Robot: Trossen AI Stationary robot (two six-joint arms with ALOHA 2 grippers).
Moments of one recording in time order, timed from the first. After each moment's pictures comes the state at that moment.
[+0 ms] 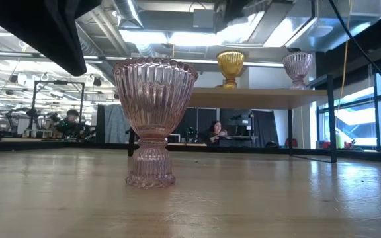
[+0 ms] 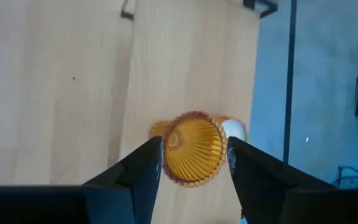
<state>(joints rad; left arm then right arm) -0.71 1.81 1.33 -0.89 -0.63 -0.62 -0.02 1.88 2.25 -1.53 0.34 -0.26</state>
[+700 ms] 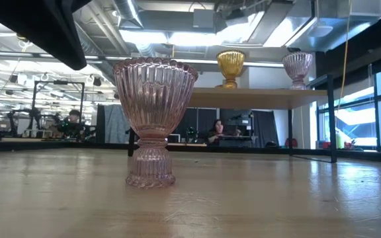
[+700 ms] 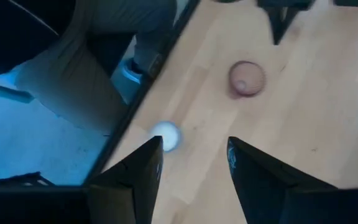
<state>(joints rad) -0.74 1.81 1.33 -0.89 -0.68 -0.65 0.58 1.87 2.35 -1.51 -0.02 0.09</state>
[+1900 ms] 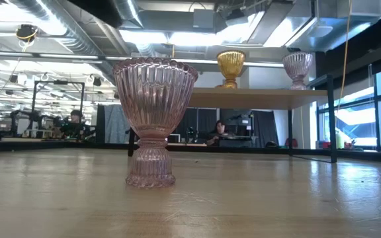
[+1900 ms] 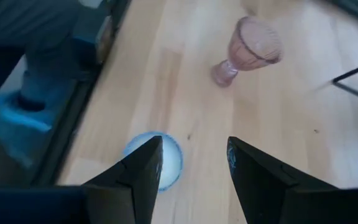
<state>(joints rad) -0.71 1.75 1.34 -0.76 -0.78 -0.51 1.01 1.82 1.37 -0.71 0.73 0.54</state>
